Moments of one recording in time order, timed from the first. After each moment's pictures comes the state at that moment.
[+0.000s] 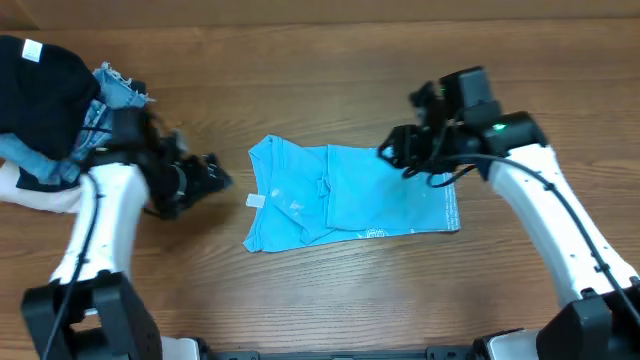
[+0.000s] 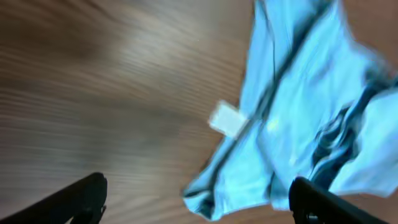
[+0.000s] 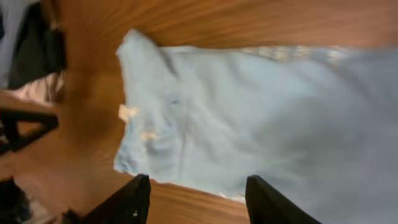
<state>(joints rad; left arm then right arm) 0.13 1.60 1.09 -0.89 0.37 -0.23 0.20 1.58 1.33 -0.91 -0.46 0.31</state>
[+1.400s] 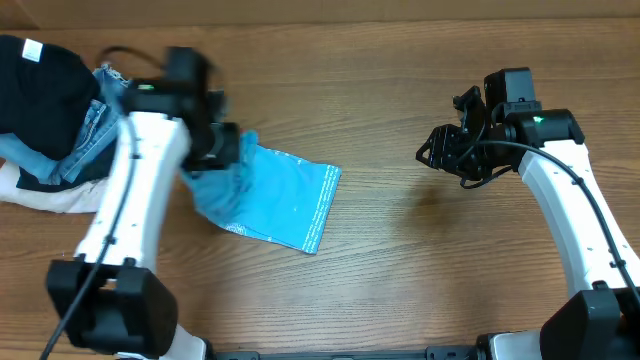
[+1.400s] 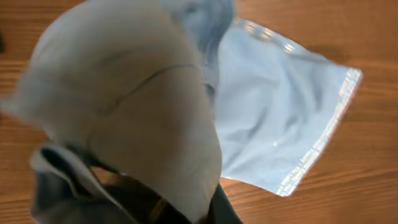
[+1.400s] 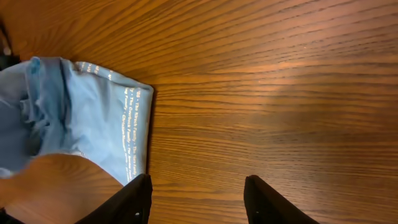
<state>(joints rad) -0.14 1.73 1.58 -1.26 0.08 -0.17 0.07 1.58 1.33 -1.01 -0.42 0.28</state>
